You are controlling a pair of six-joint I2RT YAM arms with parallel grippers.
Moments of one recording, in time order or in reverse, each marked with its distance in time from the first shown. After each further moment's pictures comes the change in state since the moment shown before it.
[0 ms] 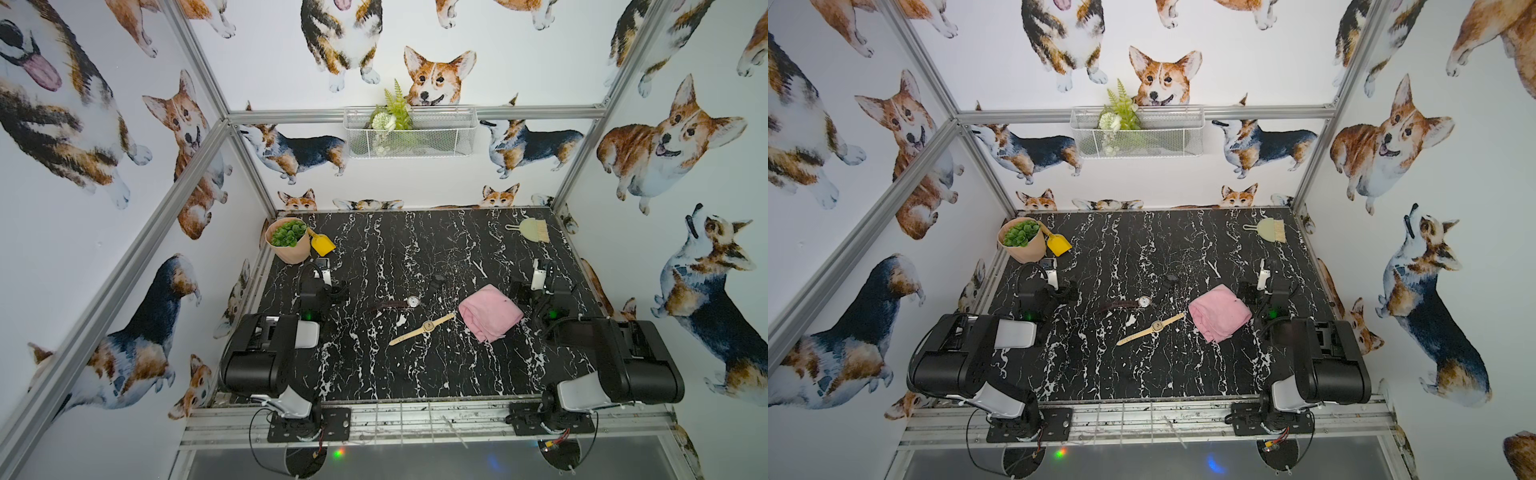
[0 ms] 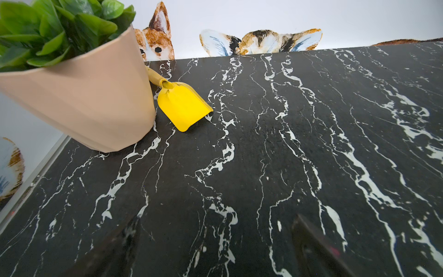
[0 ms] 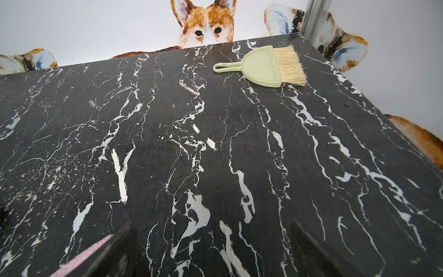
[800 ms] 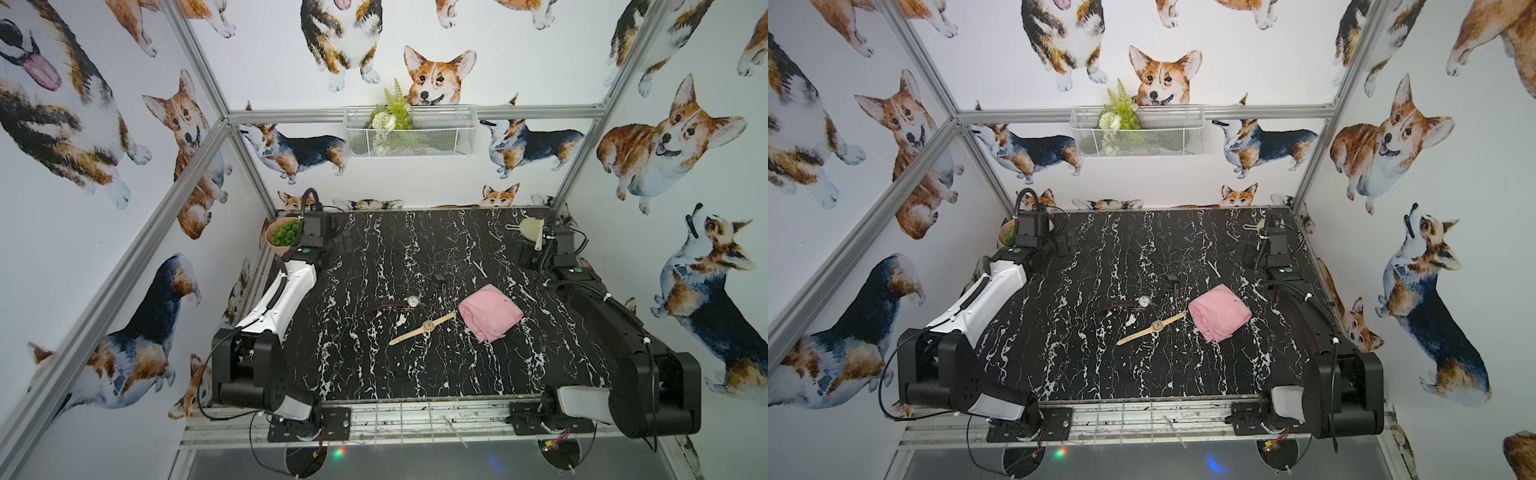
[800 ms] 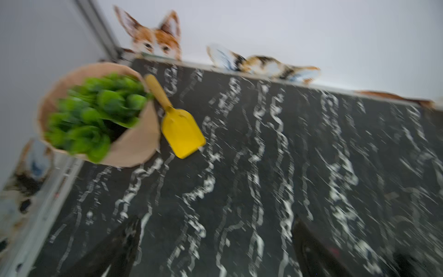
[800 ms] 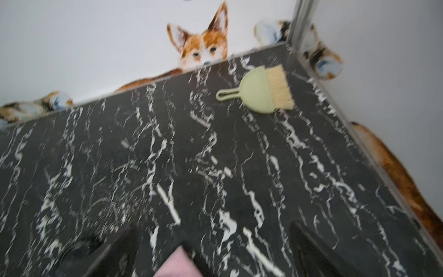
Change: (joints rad) left arm -0.137 -0.057 0.877 -1.293 -0.071 -0.307; right arm 0.175 -0.158 0.641 -1.065 0.137 0.217
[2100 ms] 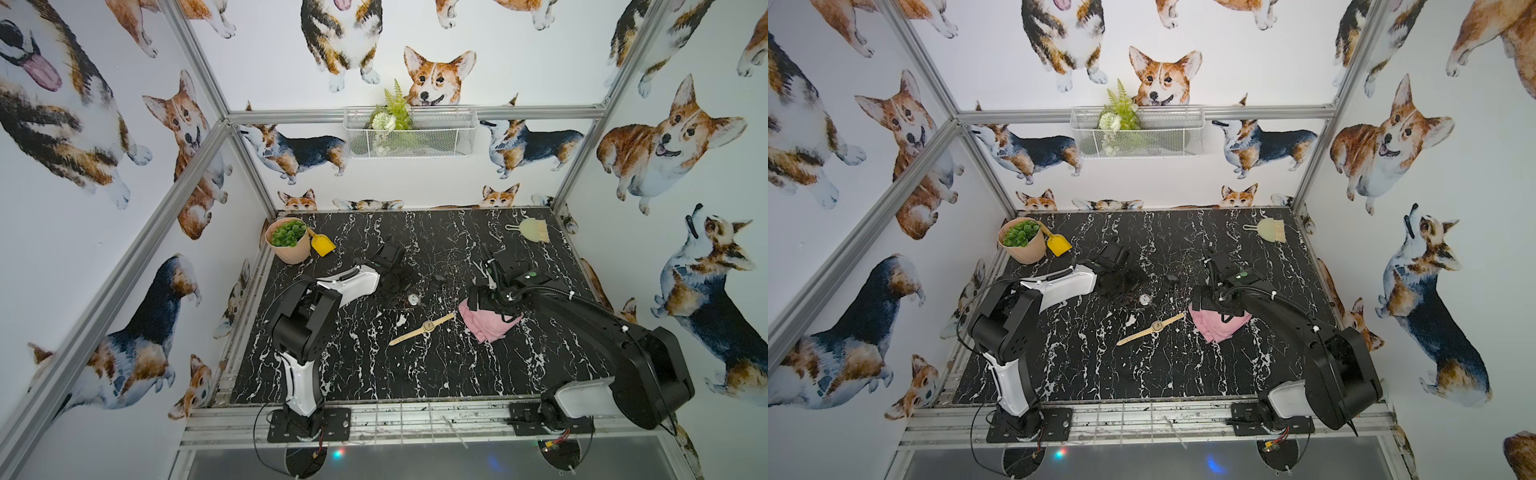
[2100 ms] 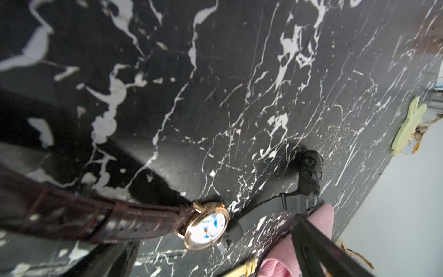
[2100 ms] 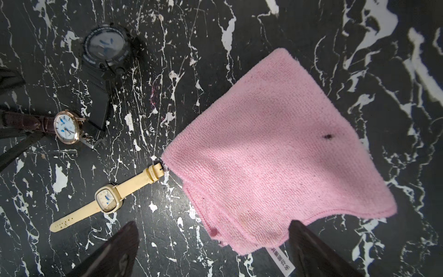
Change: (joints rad) left arm -0.333 0.381 -0.056 0.101 0.360 -0.899; right arm 0.351 0.067 -0.017 -0.401 -0.105 0.257
